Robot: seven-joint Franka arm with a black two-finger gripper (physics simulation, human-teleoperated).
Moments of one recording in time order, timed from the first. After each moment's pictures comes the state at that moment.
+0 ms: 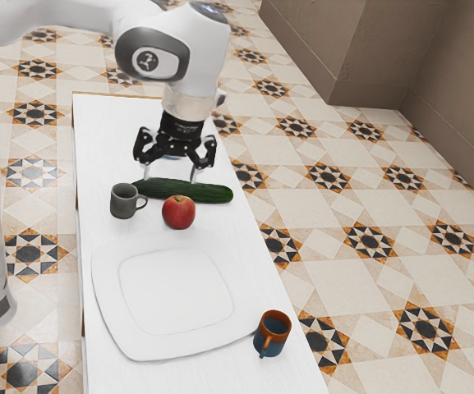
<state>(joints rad) 0.06 -0.59 -0.14 -2.29 -0.09 1.64 -1.58</state>
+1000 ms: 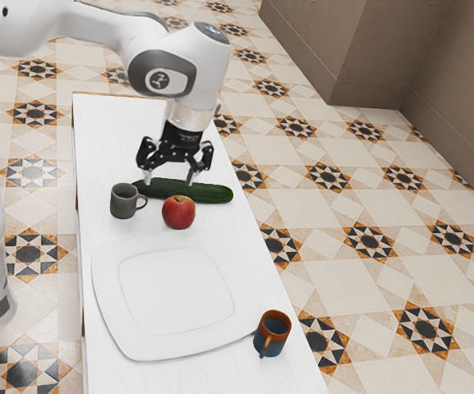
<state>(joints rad) 0.20 -0.53 -0.17 -2.36 -0.07 1.75 -1.58</state>
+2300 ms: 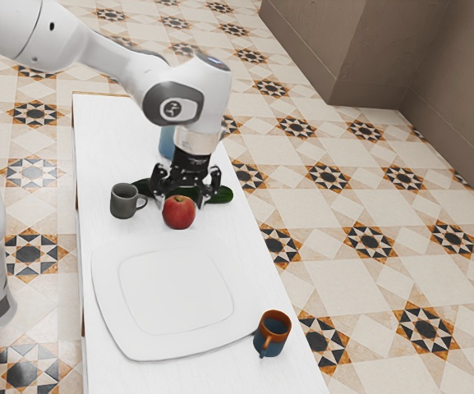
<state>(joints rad) 0.24 -0.38 -0.16 -2.43 -0.18 1.97 -1.48</state>
